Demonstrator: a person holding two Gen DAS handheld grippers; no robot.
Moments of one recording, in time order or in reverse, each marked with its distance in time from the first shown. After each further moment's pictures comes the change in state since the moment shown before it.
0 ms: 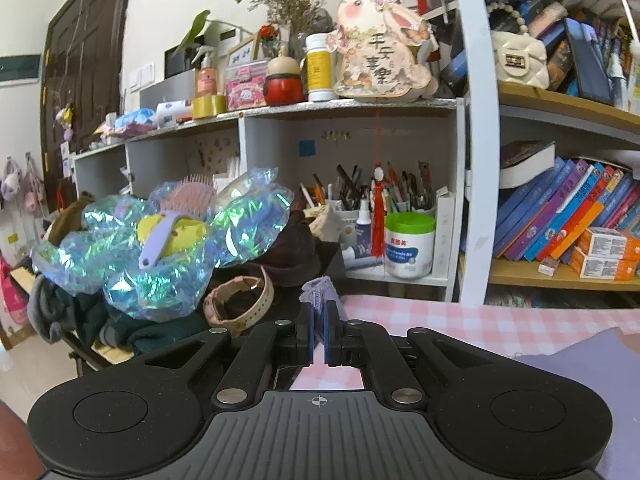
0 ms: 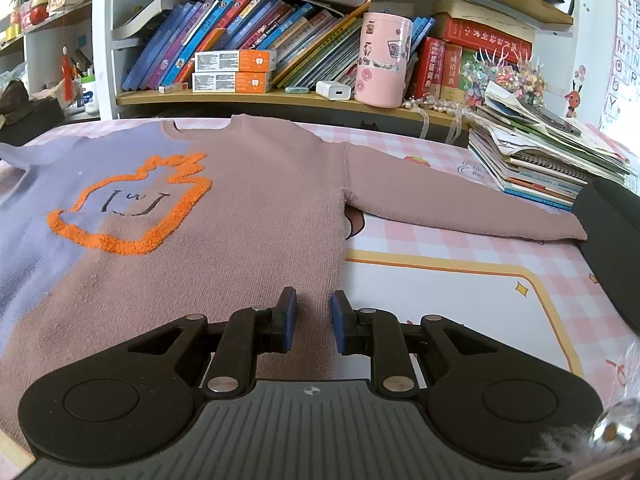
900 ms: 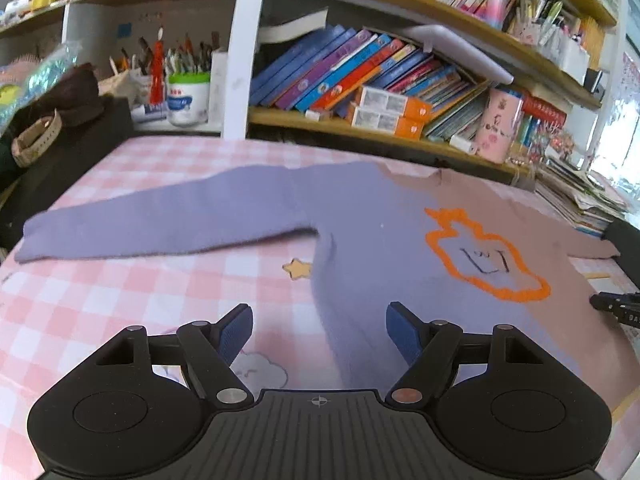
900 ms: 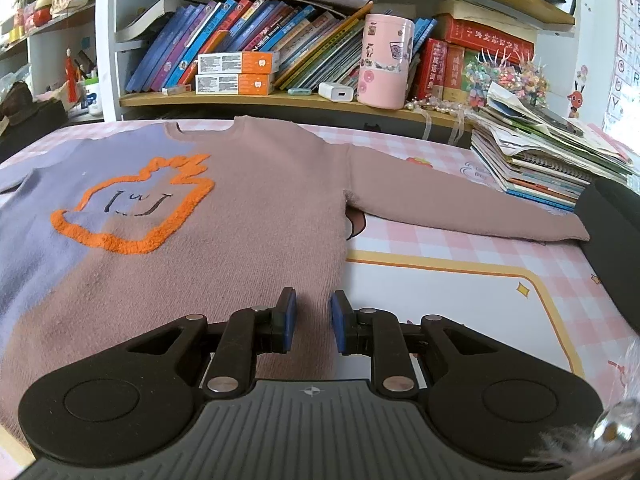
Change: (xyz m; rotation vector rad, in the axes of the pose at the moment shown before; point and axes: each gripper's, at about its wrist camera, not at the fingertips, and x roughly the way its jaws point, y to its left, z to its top) left arm -0.102 -0.105 -0.110 0.027 0.312 -0.534; right arm 0.000 -0.005 -0.001 0.004 -0.004 0.024
